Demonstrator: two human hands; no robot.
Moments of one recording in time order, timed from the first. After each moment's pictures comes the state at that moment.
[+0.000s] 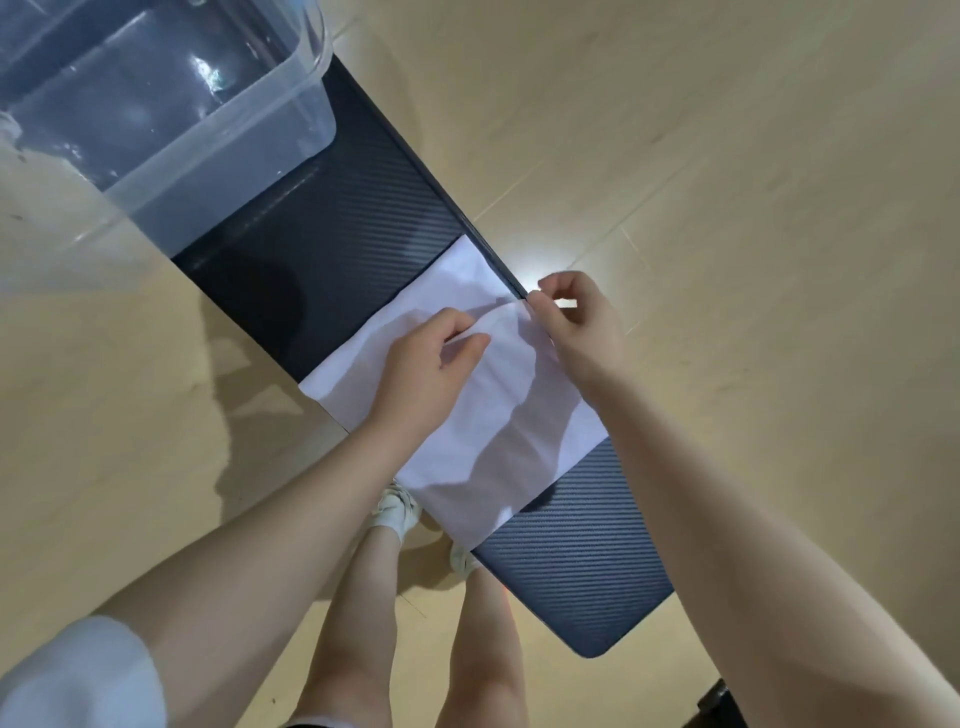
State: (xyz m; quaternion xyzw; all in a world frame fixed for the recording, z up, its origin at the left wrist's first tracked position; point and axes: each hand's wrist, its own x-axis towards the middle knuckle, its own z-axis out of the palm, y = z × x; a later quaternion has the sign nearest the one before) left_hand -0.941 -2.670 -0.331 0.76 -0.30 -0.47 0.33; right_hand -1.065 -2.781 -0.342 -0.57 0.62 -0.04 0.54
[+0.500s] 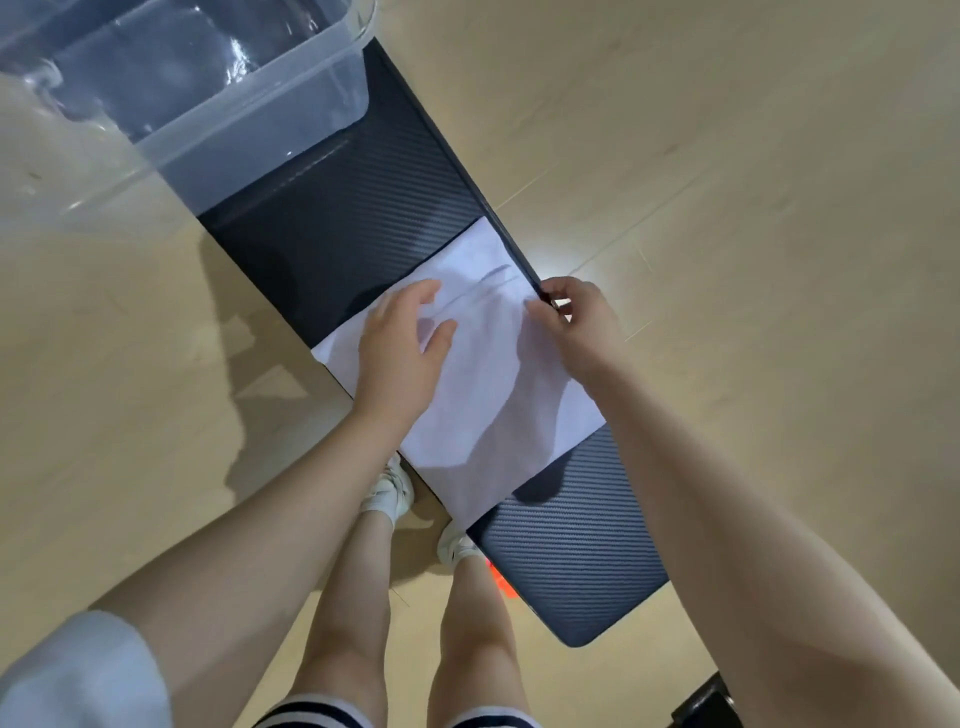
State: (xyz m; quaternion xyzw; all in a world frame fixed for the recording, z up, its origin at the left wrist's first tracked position) left_hand -0.937 -2.645 -0.330 0.82 -0.25 -0.40 0.33; right_hand -1.065 -2.773 -0.345 -0.66 0.58 0.03 0.47
